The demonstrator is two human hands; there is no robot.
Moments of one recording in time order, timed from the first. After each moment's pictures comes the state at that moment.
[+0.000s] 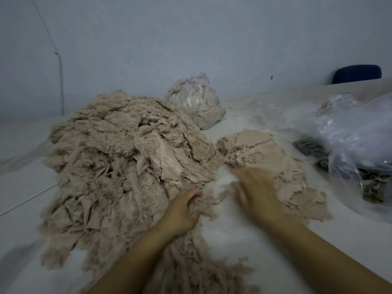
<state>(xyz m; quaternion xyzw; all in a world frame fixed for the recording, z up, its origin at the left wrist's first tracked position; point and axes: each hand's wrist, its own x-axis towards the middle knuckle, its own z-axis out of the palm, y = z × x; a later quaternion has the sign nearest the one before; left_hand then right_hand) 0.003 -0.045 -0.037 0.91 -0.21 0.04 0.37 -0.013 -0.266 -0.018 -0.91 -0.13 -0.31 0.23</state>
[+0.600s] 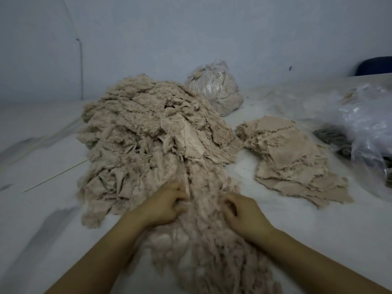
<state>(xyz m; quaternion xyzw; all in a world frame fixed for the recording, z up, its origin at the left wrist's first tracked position) -0.035 0.045 -0.011 0.96 -0.24 -0.06 0.15 -0.073 -0.186 -0.044 -0.91 -0.17 -0.07 0.36</state>
